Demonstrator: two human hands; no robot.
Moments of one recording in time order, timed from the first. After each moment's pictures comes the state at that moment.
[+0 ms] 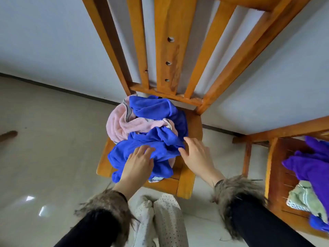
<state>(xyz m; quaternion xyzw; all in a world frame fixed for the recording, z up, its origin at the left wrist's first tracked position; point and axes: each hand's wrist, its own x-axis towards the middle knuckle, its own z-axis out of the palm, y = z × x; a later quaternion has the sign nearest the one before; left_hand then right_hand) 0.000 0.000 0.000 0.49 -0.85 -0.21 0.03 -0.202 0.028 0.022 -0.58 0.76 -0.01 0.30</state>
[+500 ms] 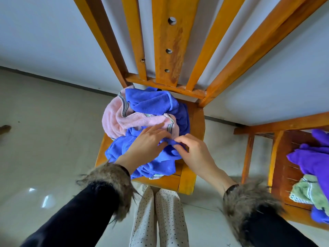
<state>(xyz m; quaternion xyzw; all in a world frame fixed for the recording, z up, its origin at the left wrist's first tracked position) -0.033 -0.063 -0.001 0.35 -0.87 -0.34 0.02 -0.191 0.016 0.026 -0.57 0.70 -0.22 0.37</state>
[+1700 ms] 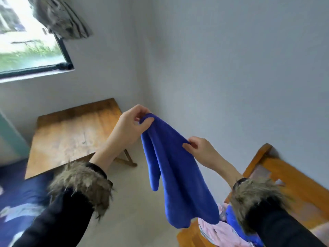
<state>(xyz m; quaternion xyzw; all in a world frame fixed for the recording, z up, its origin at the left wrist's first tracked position) 0.294 0.027 0.521 0.65 -0.59 -0.09 0.48 0.091 -0.071 0.461 -0.82 0.37 -0.19 0.40</state>
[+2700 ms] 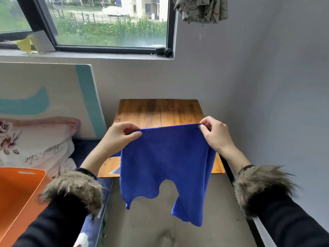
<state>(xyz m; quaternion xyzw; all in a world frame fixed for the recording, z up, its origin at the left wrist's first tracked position) 0.801 0.116 0.431 0.82 -0.32 -0.11 0.47 0.651 -0.130 0.428 -0.89 0.25 -0.24 0.31</state>
